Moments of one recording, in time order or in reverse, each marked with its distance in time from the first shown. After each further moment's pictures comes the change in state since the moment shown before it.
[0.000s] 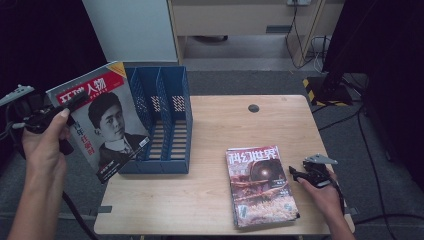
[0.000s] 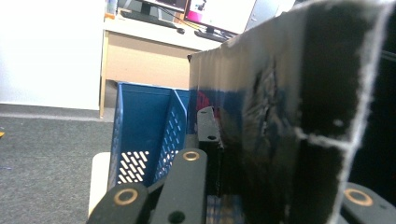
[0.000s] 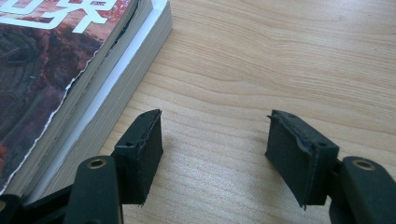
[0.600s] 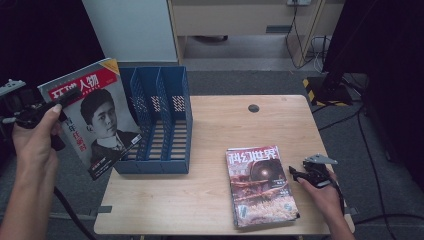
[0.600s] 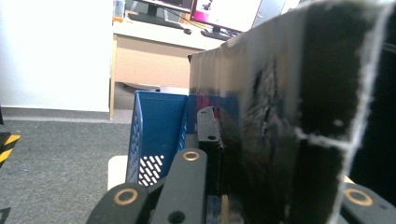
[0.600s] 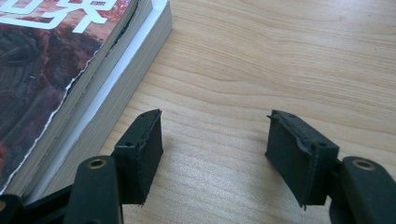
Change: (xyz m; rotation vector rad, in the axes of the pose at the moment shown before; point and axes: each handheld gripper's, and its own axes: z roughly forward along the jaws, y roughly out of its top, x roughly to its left) left arm 0.013 0.014 -0.002 0.006 0.020 0.026; right arm 0.000 0.000 0.000 0.000 -0.001 0.000
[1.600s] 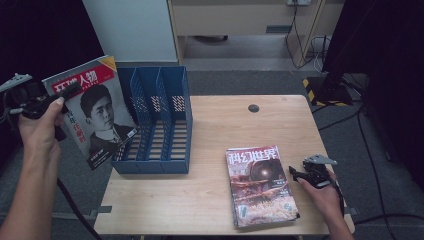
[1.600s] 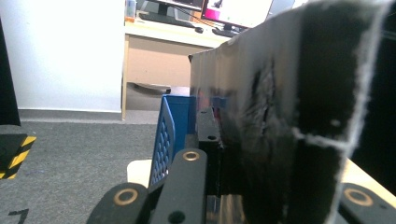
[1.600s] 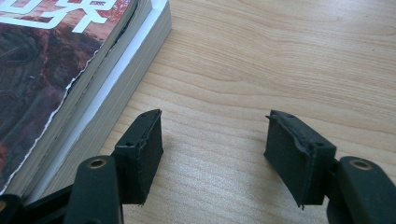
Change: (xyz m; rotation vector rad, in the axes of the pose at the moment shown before) left arm 0.033 -0.003 0.032 0.009 0.036 0.025; right arm 0.001 0.000 0.000 -0.004 -0.009 0.000
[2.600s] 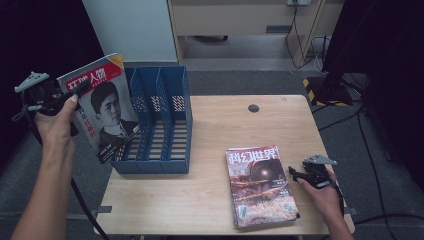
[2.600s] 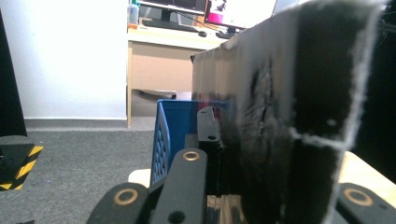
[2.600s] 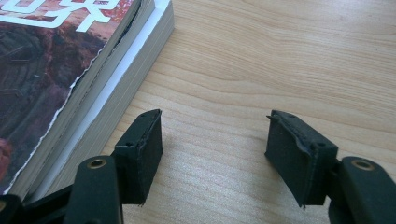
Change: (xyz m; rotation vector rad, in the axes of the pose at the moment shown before) left arm -0.009 -0.008 0.025 -0.027 0.021 0.037; right arm 0.001 0.000 -0.001 0.006 0.009 -0.002
